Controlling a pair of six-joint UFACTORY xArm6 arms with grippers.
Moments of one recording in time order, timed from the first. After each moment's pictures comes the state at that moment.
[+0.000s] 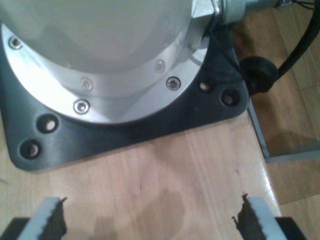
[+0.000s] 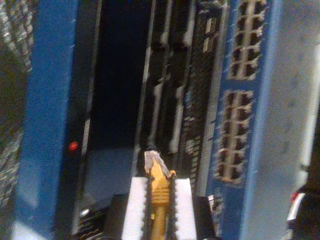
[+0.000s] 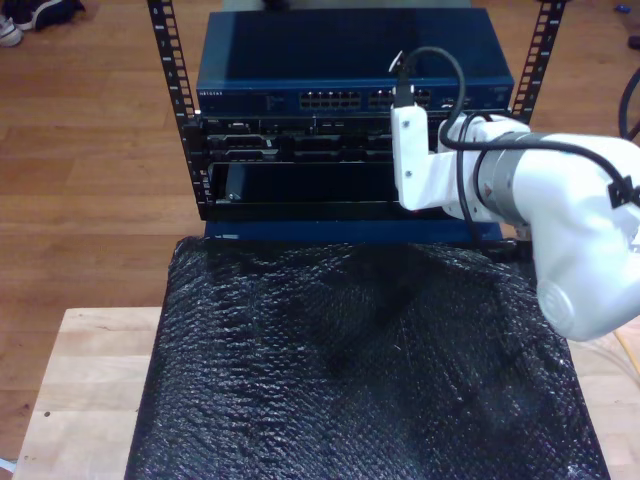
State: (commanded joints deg) left arm 78.0 -28.1 -7.4 4.9 64.3 -180.2; right arm 14.1 -12.7 -33.4 -15.8 -15.8 -70.8
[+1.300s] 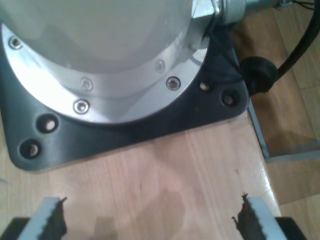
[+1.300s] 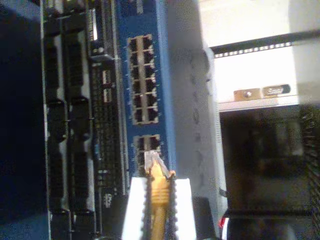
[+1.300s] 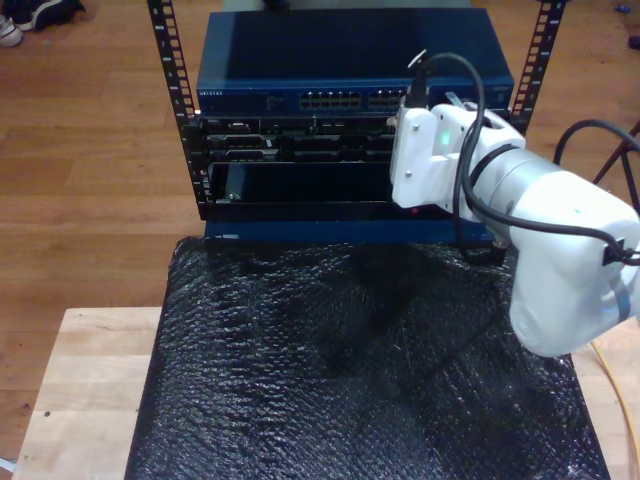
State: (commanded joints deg) left arm 78.0 -28.0 -7.4 4.9 64.3 -180.2; right arm 14.0 -1.1 -36.3 -14.0 -37.5 -70.6
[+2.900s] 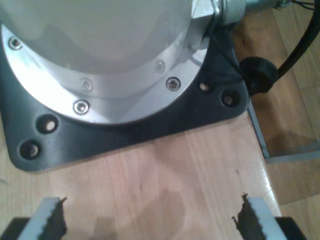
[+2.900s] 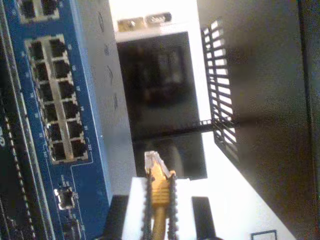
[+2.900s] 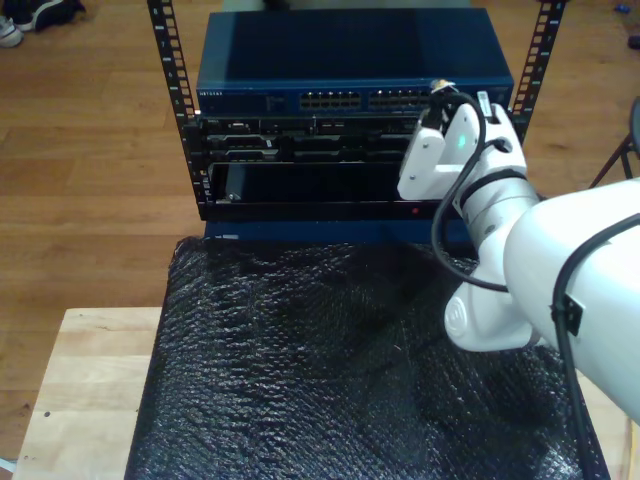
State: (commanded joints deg) left arm 78.0 -28.0 -7.4 4.9 64.3 -180.2; right arm 19.1 22.3 -46.6 12.2 -70.2 -88.1
